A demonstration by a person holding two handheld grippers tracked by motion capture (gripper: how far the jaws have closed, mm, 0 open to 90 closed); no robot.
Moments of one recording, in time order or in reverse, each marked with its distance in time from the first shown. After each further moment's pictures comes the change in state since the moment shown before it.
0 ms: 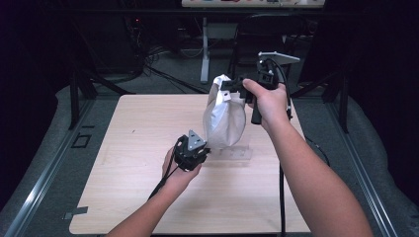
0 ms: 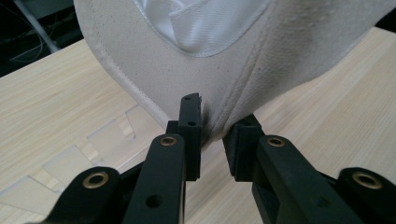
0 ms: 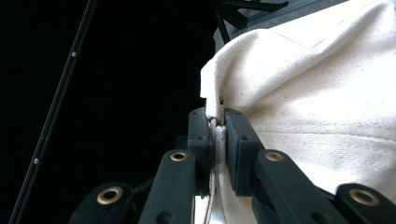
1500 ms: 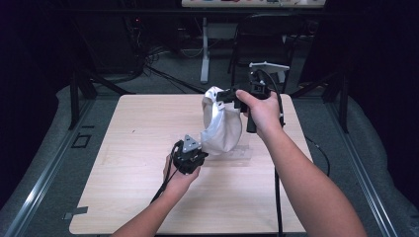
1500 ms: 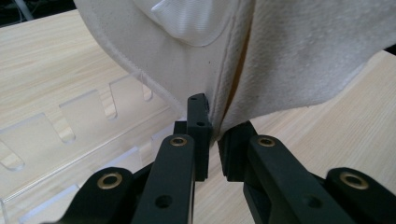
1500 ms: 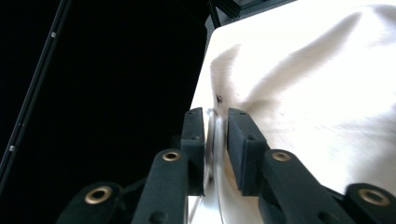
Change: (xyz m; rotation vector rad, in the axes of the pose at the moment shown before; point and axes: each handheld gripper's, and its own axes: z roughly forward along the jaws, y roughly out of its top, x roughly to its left) left arm 0.004 -0.022 0.013 -0.010 -0.041 -0.125; right arm -0.014 -0.014 0.020 0.045 -0.038 -0.037
